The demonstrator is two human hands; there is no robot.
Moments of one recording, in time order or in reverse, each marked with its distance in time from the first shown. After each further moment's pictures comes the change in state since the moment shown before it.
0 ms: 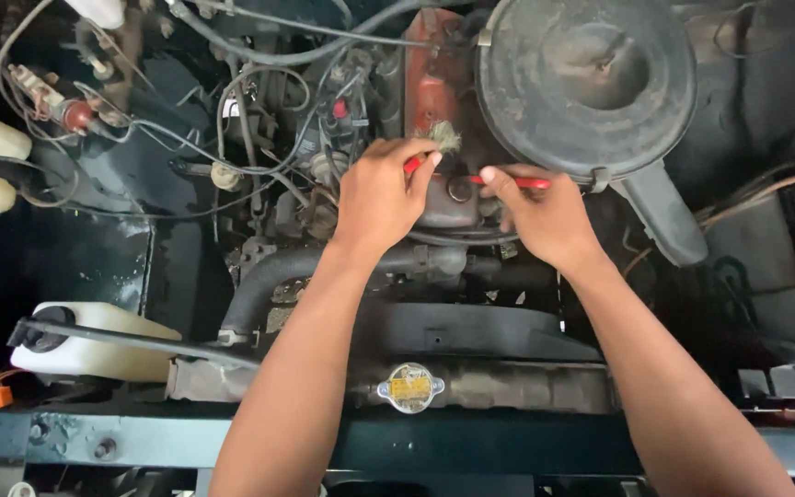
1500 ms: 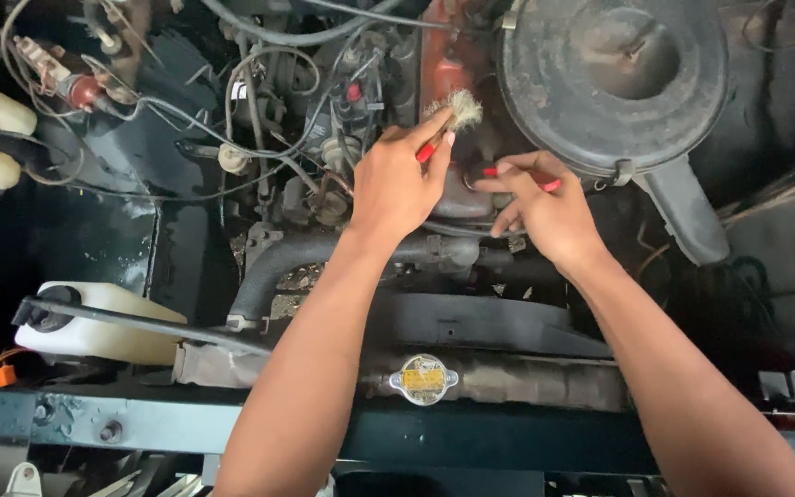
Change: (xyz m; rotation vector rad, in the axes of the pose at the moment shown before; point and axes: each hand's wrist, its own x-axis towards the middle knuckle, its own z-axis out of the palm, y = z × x) left_hand -0.007 -0.010 0.014 -0.001 0.017 -0.145; right_hand -0.011 -0.026 0.009 0.245 -0.120 0.159
